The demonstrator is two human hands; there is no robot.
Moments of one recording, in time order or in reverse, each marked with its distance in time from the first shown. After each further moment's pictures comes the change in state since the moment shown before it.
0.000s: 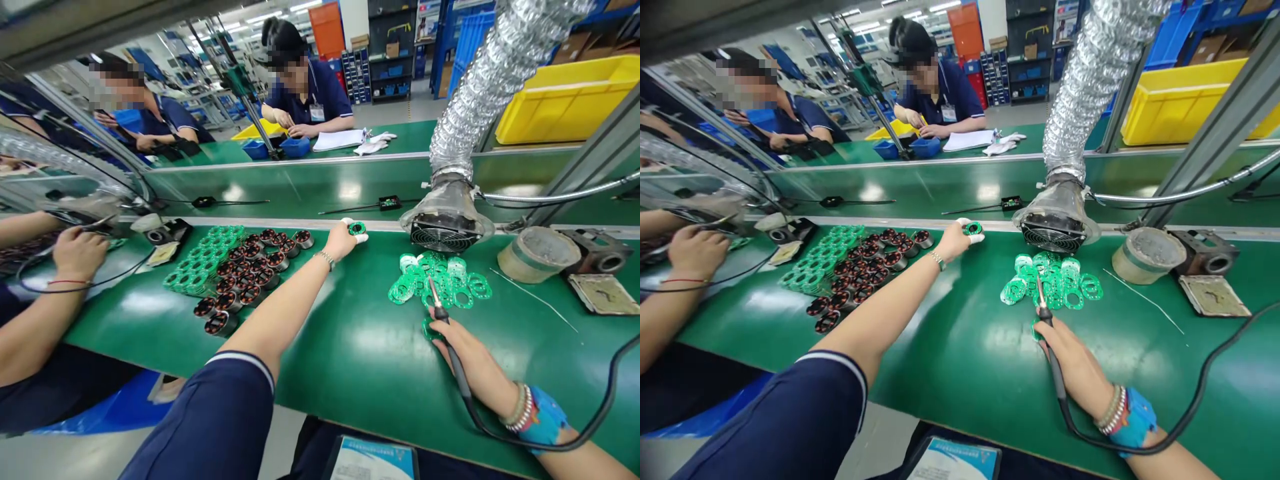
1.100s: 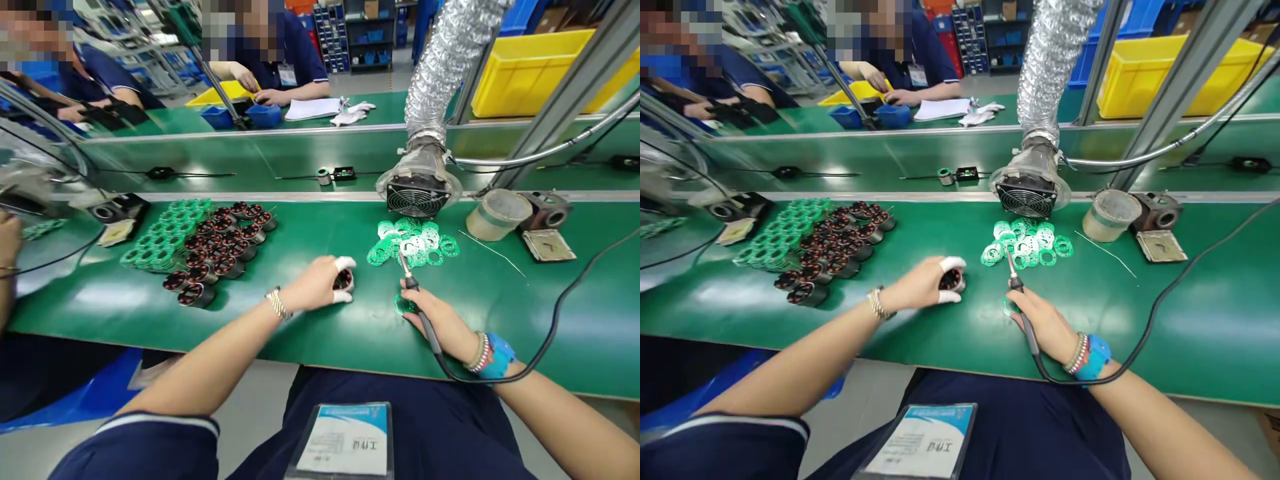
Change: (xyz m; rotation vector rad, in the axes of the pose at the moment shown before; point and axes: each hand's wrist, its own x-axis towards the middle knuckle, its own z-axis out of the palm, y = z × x) left_hand -0.154 -0.006 -0.017 0.430 -0.500 0.553; right_hand -0.013 -0.027 -0.008 0.097 -0.087 -0.020
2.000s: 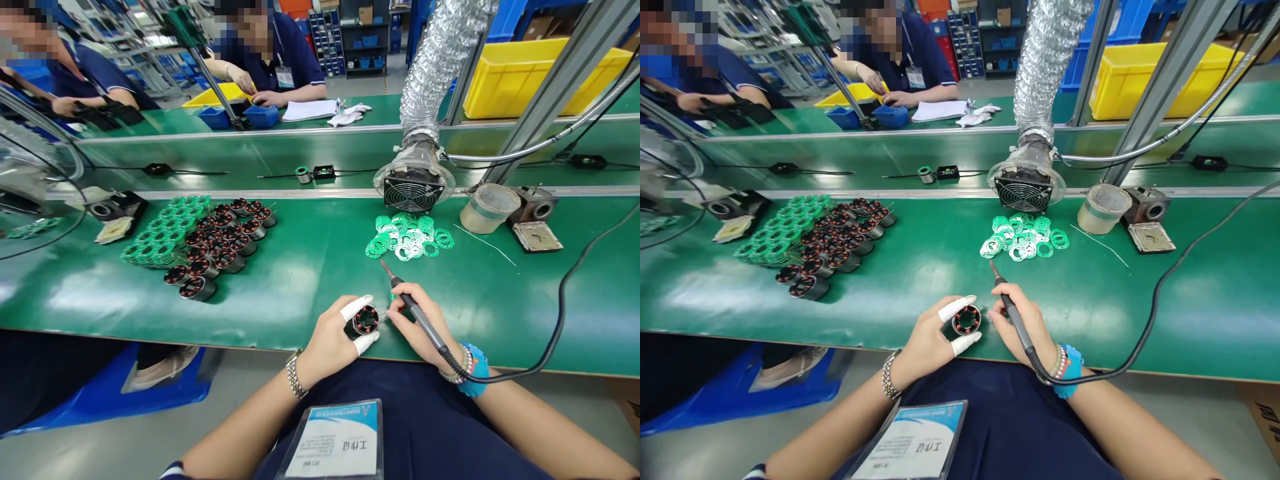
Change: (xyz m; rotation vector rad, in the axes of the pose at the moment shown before) left_hand -0.068 0.088 0.056 -0.461 0.399 -0.049; right_hand 0.007 -0.066 0.012 0.523 0.215 0.408
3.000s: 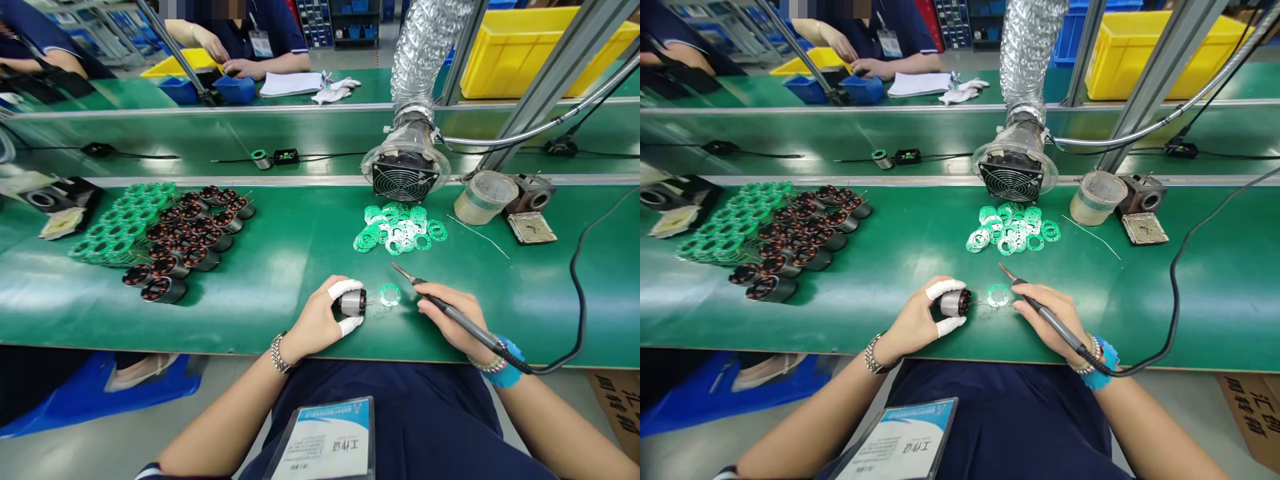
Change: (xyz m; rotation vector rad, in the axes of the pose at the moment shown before) left_hand 0.031 -0.015 -0.004 -0.050 -0.118 -0.004; right_hand 0.000 0.019 -0.064 -0.352 0.036 -0.236
